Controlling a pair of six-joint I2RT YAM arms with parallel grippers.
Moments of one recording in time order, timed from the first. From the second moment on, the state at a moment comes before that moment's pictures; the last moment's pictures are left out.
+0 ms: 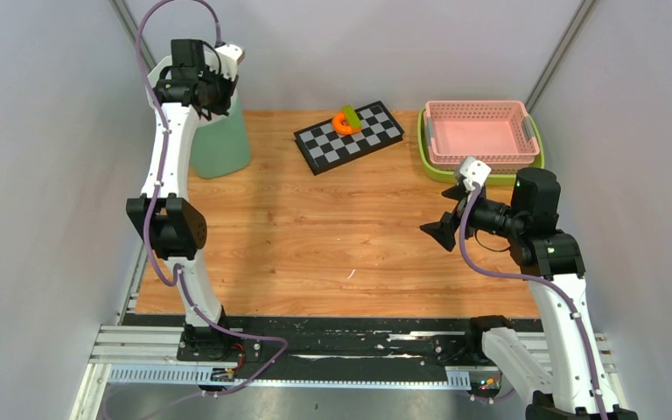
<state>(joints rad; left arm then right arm) 0.02 1.97 2.20 -0.87 0.20 0.43 0.09 0.79 1.03 -0.71 -0.81 -0.46</state>
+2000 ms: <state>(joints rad) 0.03 1.48 2.22 -0.59 0.46 0.22 0.10 0.78 1.03 -0.70 -0.81 -0.46</state>
